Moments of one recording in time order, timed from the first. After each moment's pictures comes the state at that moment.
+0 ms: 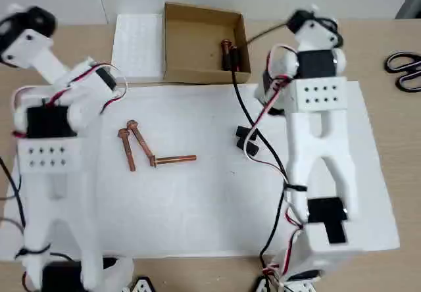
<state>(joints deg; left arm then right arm) -6.2 -18.1 1.3 77.8 41.3 -7.8 6.1 -24.0 98.8 -32.5</state>
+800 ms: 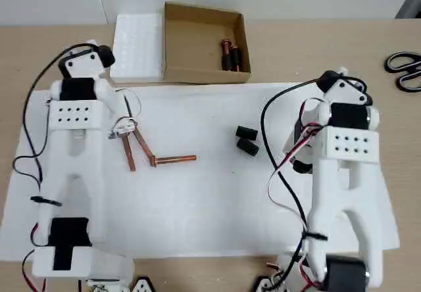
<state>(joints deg) -4.8 -0.3 1.7 91.6 22.9 2.4 -19.3 14.8 95.0 -25.1</state>
